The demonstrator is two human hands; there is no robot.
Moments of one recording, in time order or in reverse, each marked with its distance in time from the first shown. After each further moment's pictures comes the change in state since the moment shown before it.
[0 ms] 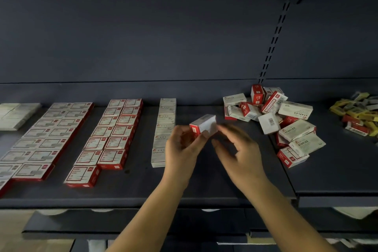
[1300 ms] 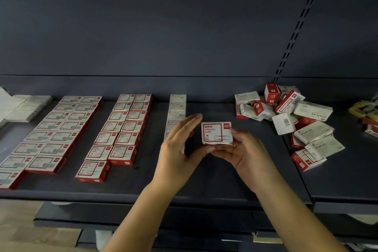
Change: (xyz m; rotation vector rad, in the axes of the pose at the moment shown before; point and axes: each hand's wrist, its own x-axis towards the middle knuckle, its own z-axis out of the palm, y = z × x) left_hand 0.007 -0.001 -0.045 0.531 -0.176 0.601; right_hand 0.015 -0.026 0.003 1.056 -0.178 0.757
